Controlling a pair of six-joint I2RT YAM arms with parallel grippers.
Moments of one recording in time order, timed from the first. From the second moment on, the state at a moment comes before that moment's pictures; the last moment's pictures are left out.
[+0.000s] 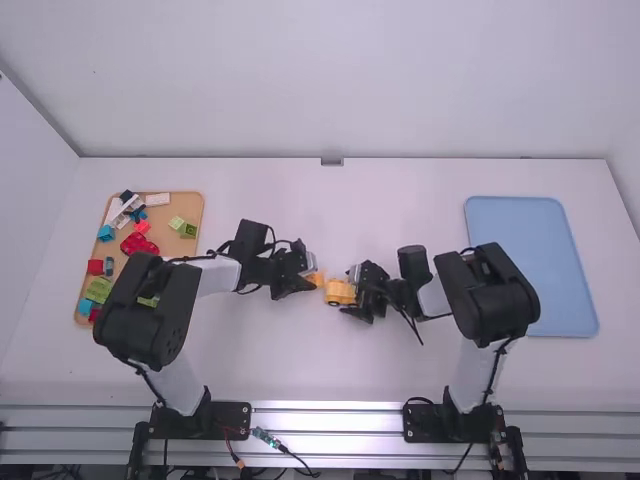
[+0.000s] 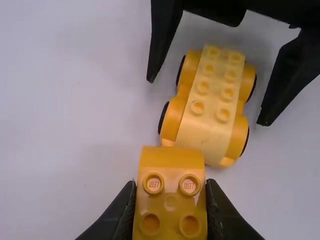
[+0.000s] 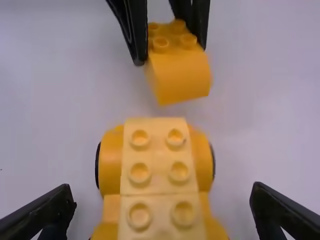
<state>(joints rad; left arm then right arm) -0.23 1.78 0.76 -0.01 0.78 0.89 0.27 1.99 0.53 0.58 -0.92 -0.86</state>
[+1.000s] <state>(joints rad) -0.23 1.77 0.76 -0.01 0.76 0.90 0.23 2.06 0.55 0.58 -0.98 -0.86</state>
